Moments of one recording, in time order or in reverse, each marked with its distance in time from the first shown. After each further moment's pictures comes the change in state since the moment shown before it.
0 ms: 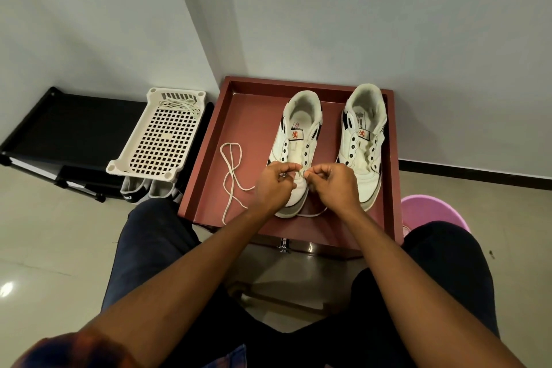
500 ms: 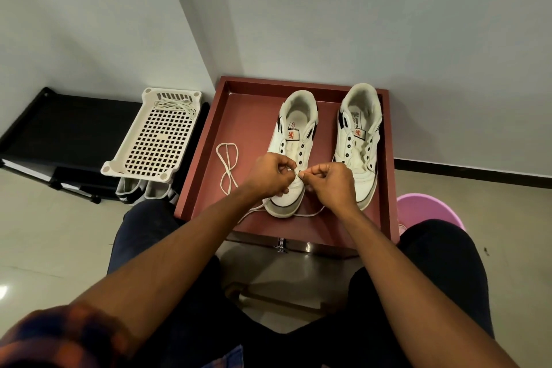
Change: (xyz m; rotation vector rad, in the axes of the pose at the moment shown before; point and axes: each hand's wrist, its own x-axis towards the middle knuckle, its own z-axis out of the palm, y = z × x) left_hand 0.020 0.021 -0.021 0.264 -0.251 0.003; right_hand 0.001 -0.003 0.000 0.066 0.021 0.090
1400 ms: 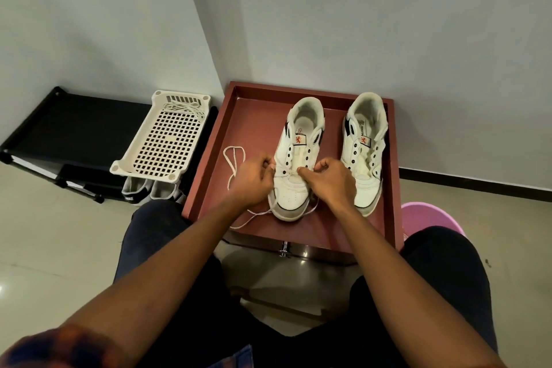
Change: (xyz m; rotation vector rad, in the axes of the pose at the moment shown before) left_hand -0.016 -0.034 -0.027 0.106 0.272 0.210; right_hand 0.009 -0.024 0.013 -0.267 0.128 0.175
